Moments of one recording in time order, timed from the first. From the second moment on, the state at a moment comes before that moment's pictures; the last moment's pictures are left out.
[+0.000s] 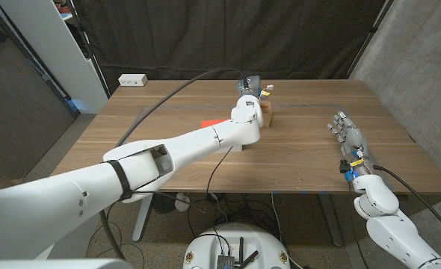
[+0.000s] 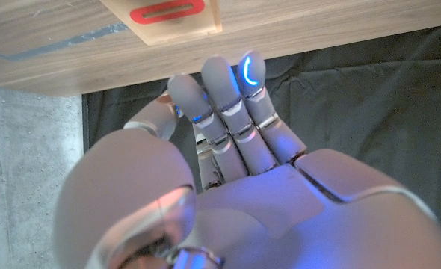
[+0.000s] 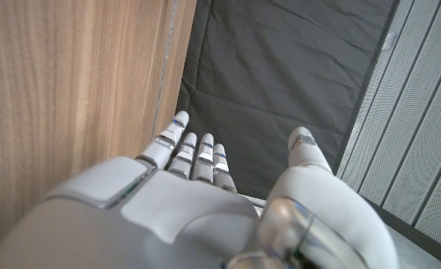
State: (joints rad) left arm 0.23 0.15 1.18 -1.44 0.40 0.97 0.32; left_hand 0.74 0.04 0.73 -0.17 0.27 0.86 0.04 0.24 0.33 1.22 -0.14 1.15 0.21 1.10 -0.21 1.25 0.21 0.81 -0.10 1.23 0.72; right arm -1.40 -0.58 -0.07 -1.71 0.63 0.45 -0.20; right_hand 0.34 0.10 0.36 -0.16 0.22 0.07 0.08 0.20 0.18 0.17 0.07 0.20 0.19 0.05 0.04 0.23 0.35 0.29 0.03 0.20 0.17
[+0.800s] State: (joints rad) left arm 0.46 0.48 0.91 -1.79 0.27 0.60 0.28; left_hand 0.35 0.00 0.72 -0.17 0.20 0.50 0.02 0.19 0.26 0.37 -0.01 0.39 0.19 0.34 -0.03 0.42 0.18 0.13 0.07 0.83 0.18; right arm -1.40 -0.59 -0.10 -1.78 0.56 0.41 -0.26; right_hand 0.34 0.10 0.36 -0.16 0.22 0.07 0.08 0.20 0.18 0.17 0.07 0.20 0.19 0.05 0.04 0.23 0.36 0.29 0.03 0.20 0.17
